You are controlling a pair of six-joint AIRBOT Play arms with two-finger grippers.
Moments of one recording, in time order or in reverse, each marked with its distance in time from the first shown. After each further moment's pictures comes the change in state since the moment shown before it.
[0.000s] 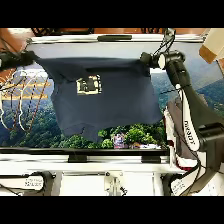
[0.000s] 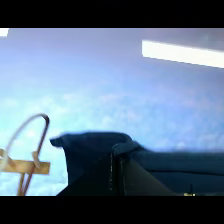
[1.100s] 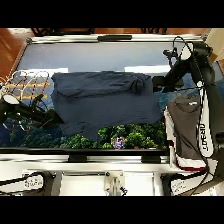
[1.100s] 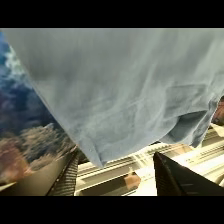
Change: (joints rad) left arm 0.125 0.162 -0.687 -0.278 -0.658 0.101; right arm -0.124 0.134 0.005 0.233 0.851 -0.509
